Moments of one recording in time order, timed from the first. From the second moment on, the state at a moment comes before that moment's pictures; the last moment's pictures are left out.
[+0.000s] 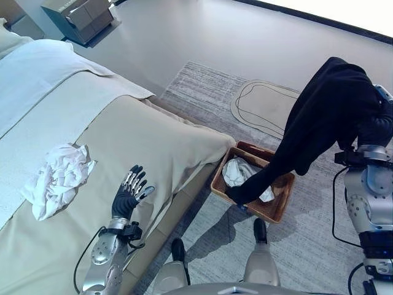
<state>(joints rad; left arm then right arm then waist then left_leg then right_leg) 0.24 0.33 -0.07 0.10 -0.54 -0.30 -0.08 -0.19 -0.64 -0.16 0.02 0.56 -0.35 -0.19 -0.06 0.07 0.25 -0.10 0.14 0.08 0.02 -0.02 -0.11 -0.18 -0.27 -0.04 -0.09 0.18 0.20</state>
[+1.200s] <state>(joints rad) 0.07 0.46 -0.23 -0.06 -0.53 -0.43 0.13 -0.81 -0.64 0.09 0.70 0.39 -0.30 -0.43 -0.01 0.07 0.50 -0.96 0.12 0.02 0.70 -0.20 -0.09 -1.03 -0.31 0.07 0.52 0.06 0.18</state>
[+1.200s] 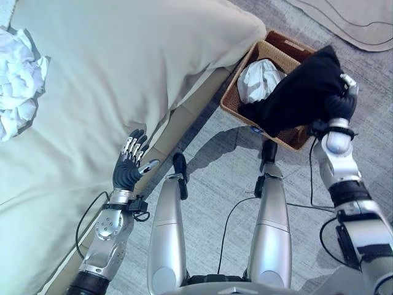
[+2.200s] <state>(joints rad) -0.01 0.48 -0.34 -0.05 -0.52 -0.44 0.19 -1.03 -0.66 0.30 1.22 0.19 -0.19 -0.42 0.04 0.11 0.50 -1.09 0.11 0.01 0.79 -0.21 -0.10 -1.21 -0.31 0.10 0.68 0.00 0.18</state>
